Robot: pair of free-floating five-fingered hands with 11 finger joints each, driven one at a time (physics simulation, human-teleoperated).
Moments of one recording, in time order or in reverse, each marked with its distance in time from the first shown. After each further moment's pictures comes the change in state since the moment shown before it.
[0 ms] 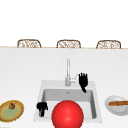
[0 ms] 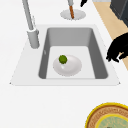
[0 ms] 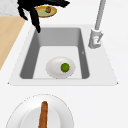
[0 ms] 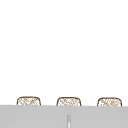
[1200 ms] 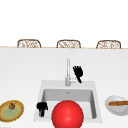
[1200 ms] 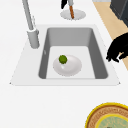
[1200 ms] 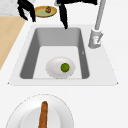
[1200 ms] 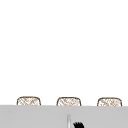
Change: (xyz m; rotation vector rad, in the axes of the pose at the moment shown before) left hand 0.000 0.000 0.000 0.000 0.000 0.000; right hand 0.025 0.008 -0.128 0.050 -0.178 -0.029
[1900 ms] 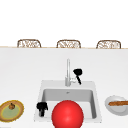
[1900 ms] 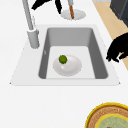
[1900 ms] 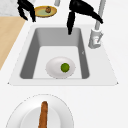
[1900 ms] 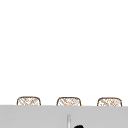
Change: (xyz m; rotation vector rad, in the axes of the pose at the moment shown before) left hand 0.000 0.000 0.000 0.000 0.000 0.000; right hand -0.005 0.027 -0.057 0.345 0.000 -0.051
